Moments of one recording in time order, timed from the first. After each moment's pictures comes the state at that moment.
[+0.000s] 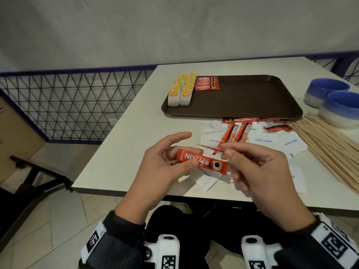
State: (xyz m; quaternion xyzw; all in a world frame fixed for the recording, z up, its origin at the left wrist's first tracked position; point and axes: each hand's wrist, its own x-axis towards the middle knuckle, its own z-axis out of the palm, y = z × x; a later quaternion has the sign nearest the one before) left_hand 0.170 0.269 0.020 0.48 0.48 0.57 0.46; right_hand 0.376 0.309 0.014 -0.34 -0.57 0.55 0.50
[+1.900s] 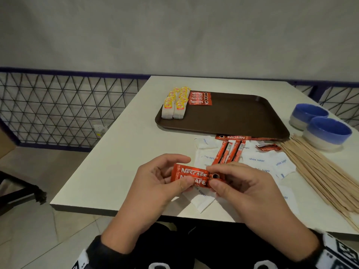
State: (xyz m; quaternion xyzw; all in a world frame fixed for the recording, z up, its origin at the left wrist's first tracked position) left_hand 0.167 0.265 0.019 0.46 0.47 0.59 0.46; right_hand 0.375 0.308 0.023 -0.38 -0.73 0.40 0.40
